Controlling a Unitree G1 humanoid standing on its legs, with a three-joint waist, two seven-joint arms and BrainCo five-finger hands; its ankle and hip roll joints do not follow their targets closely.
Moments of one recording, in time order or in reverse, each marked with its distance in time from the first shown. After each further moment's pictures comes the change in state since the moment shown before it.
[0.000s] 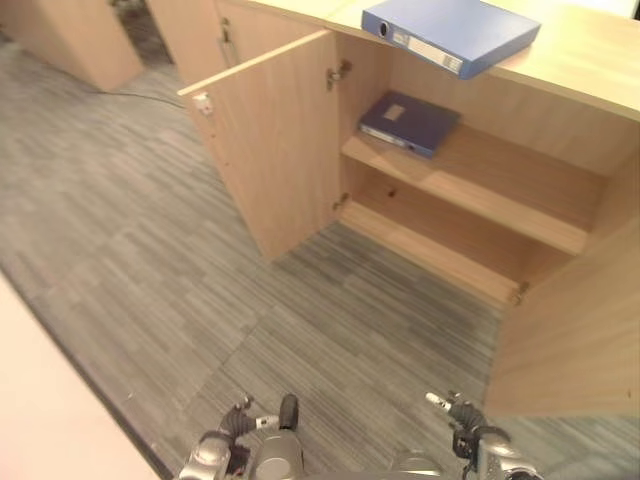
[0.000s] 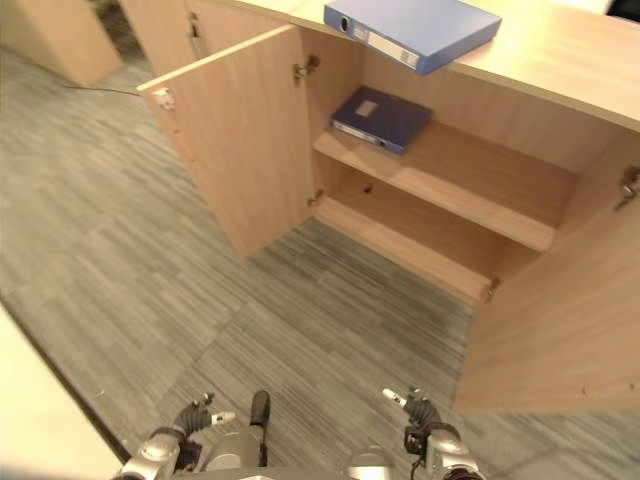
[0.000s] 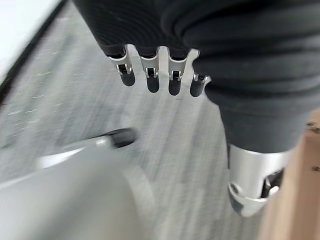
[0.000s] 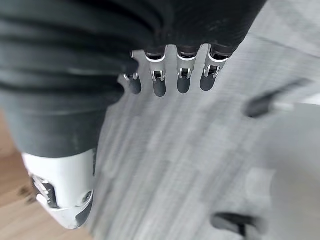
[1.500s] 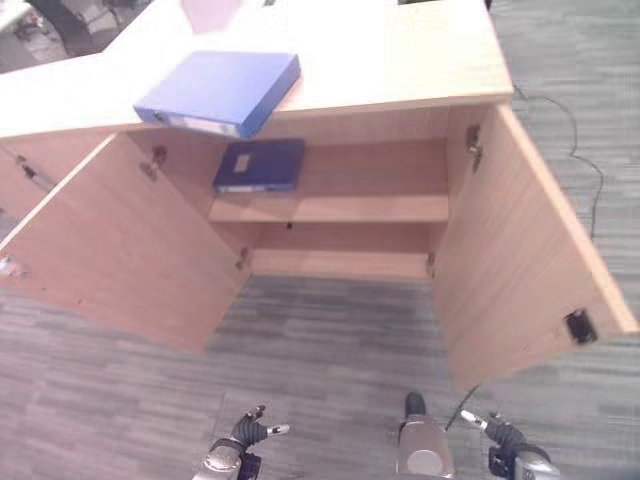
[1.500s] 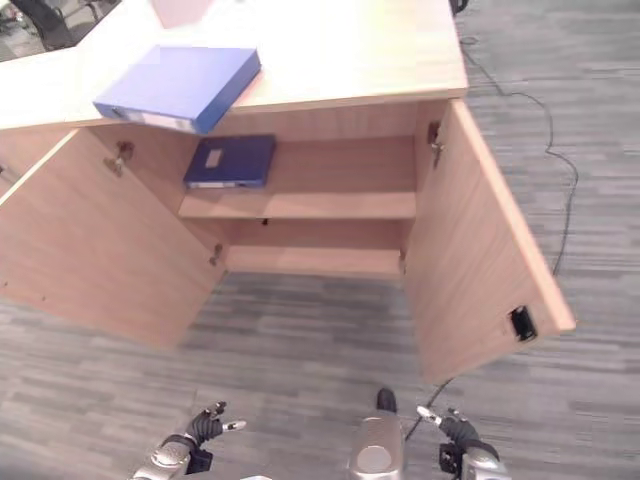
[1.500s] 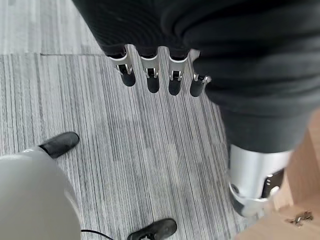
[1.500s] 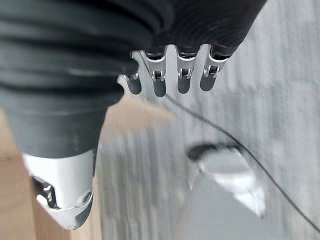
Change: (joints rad) left arm 0.025 -0.040 -0.007 0.068 0.012 -0.010 -0.013; right arm -0.027 -0.146 -0.059 0.035 -0.003 0.003 -0.016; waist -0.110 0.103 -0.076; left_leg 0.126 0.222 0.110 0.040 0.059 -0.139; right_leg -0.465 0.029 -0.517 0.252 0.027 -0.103
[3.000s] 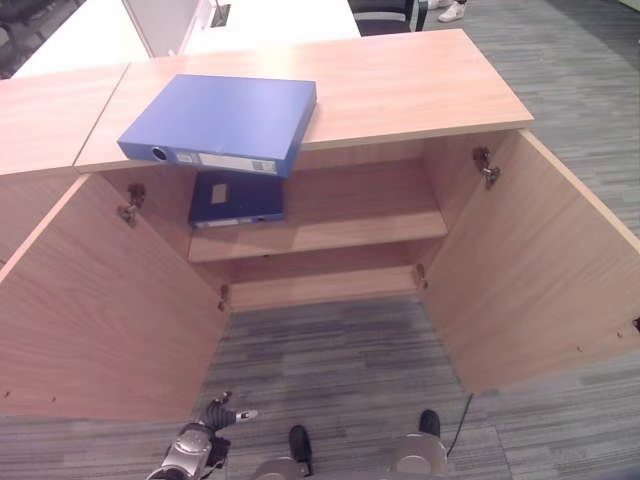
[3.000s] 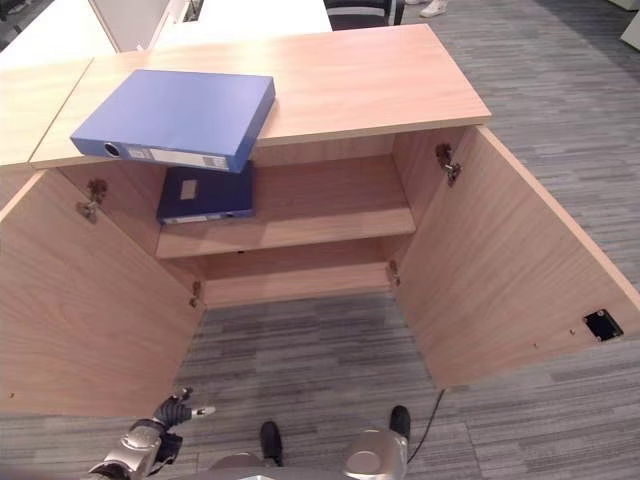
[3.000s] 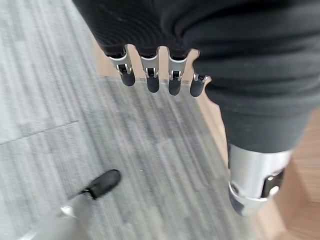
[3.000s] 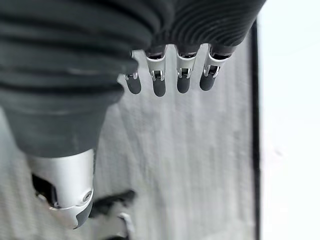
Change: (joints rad) left arm 0.005 0.086 0.036 -0.004 0.005 0.011 0.011; right arm 0.263 0.193 0.038 0.164 -0.273 0.074 0.063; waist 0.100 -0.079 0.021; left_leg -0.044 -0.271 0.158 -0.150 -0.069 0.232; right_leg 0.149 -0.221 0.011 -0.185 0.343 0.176
